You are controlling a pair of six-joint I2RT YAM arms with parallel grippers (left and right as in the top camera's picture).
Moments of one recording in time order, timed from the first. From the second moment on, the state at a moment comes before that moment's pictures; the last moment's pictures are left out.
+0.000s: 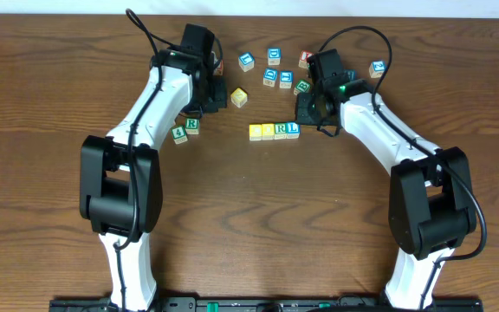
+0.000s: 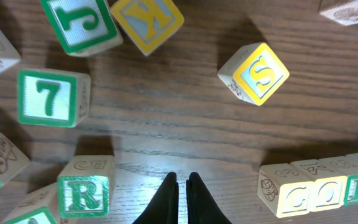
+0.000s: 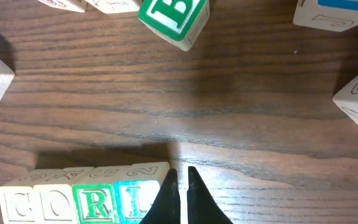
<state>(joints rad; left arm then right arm) -0.25 2.10 1.71 -0.88 0.12 -0.31 0.33 2.01 1.45 -0.59 -0.03 0.40</state>
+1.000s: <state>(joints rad) -0.27 2.10 1.58 -0.74 0.26 -0.37 0.30 2.01 1.27 -0.38 -0.14 0.37</state>
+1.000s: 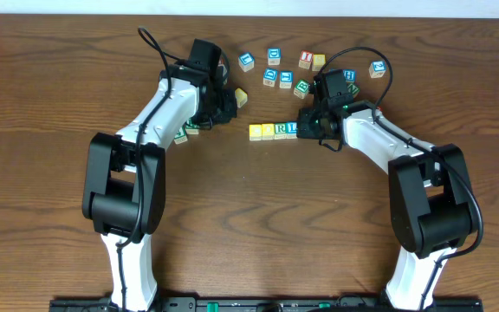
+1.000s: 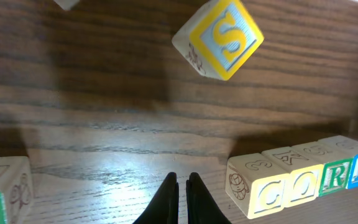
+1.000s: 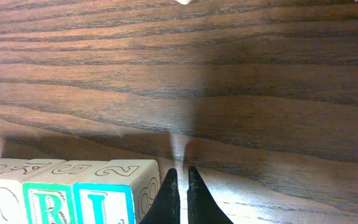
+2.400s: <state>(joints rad) -0.31 2.16 1.56 -0.75 0.42 -0.38 0.30 2.01 1.27 -0.39 -0.14 0.37</state>
